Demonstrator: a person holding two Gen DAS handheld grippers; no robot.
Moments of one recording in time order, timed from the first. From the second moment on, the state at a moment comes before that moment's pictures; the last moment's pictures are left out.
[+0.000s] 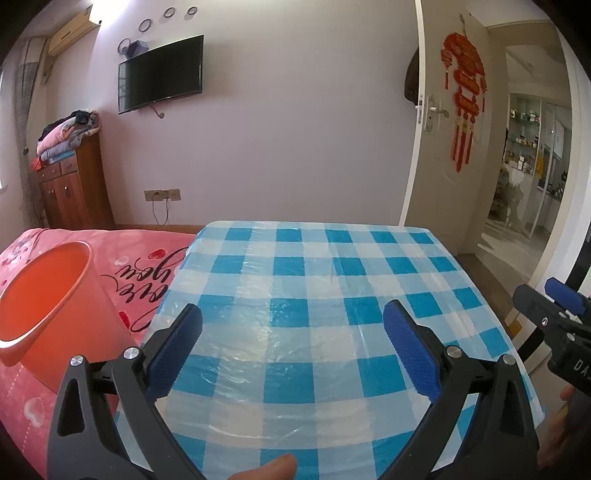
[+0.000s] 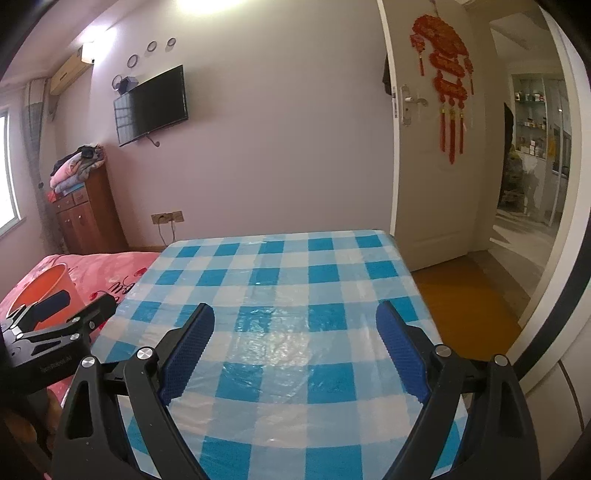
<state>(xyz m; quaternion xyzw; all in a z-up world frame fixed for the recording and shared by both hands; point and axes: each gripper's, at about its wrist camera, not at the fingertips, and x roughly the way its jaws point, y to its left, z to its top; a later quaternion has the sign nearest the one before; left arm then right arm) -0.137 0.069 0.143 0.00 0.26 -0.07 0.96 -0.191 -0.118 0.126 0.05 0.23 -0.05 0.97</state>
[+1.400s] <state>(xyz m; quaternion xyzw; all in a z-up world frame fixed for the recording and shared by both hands) -0.076 0.016 0.051 0.02 0.36 -0.06 0.93 -0.119 -0.156 0.038 0.08 0.33 -0.05 0.94</state>
